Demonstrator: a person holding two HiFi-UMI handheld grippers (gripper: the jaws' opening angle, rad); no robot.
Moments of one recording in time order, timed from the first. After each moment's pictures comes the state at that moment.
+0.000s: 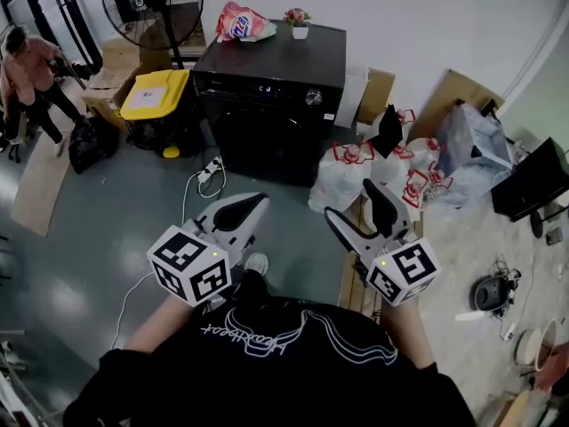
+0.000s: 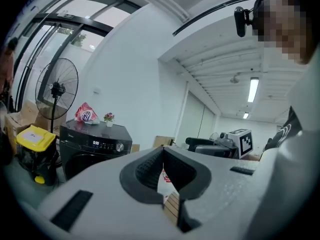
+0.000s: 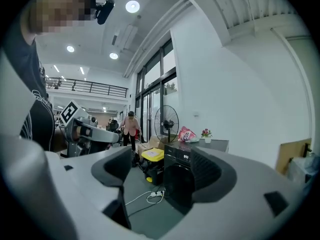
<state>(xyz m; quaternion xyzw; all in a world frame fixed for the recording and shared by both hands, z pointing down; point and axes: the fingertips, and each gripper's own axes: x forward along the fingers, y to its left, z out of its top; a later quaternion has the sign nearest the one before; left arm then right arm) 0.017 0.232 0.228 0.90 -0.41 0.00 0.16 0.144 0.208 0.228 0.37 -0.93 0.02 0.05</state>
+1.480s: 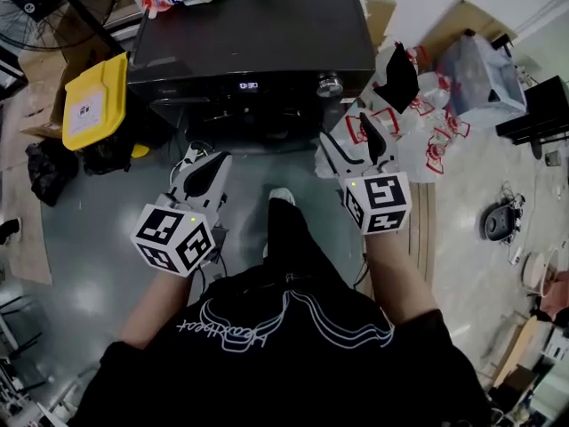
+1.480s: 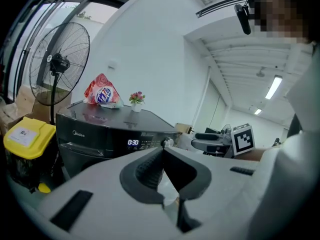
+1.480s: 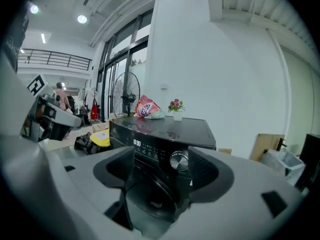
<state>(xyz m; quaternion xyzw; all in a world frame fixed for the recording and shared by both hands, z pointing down) -0.115 -0.105 0.381 0.88 -0.42 0.07 0.22 0.081 -0.151 0.396 0.54 -0.82 0.06 0.16</state>
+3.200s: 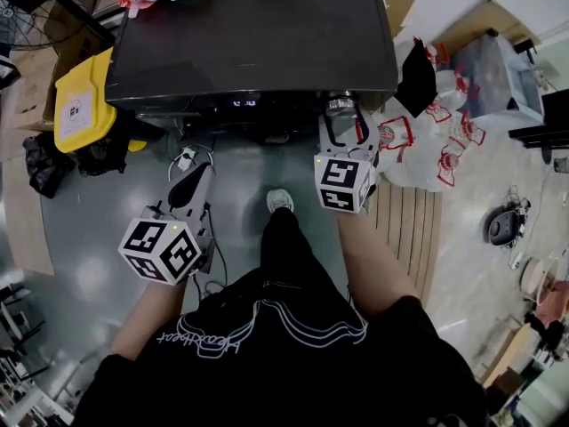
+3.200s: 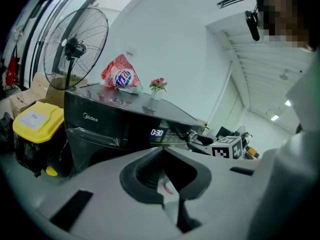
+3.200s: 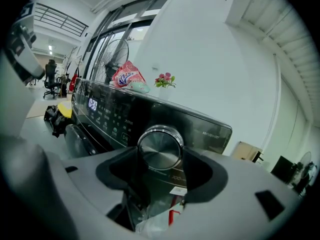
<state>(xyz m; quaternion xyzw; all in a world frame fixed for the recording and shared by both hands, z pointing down) -0.138 -0.168 0.445 0.82 -0.47 0.10 0.29 0.104 -0.269 0.503 0.63 -0.73 -0.01 0.27</state>
